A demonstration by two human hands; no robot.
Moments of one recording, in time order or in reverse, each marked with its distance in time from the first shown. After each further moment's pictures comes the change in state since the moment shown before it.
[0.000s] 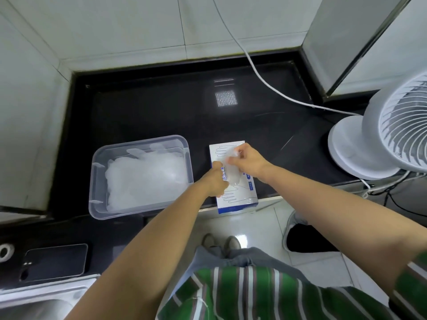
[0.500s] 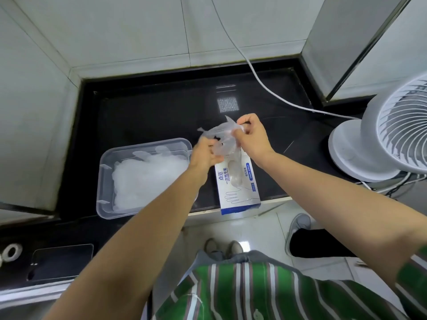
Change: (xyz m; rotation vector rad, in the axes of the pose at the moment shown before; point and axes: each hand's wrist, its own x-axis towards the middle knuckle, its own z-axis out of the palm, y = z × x) left_hand -0.022 0.028 -0.045 -0.996 0.386 0.102; right_hand 0.000 -0.048 -0.015 0.312 0.293 -0.286
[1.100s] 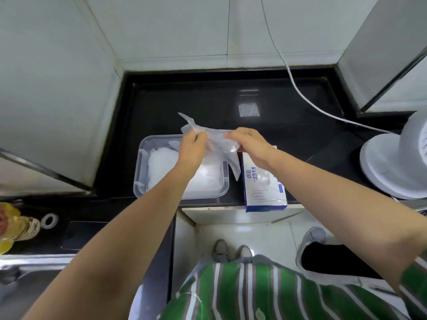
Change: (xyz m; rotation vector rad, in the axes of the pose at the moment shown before) left_hand -0.019 0.019 -0.093 0.315 0.287 0.239; right_hand -0.018 -0.027 0.070 0.109 -0.406 0.188
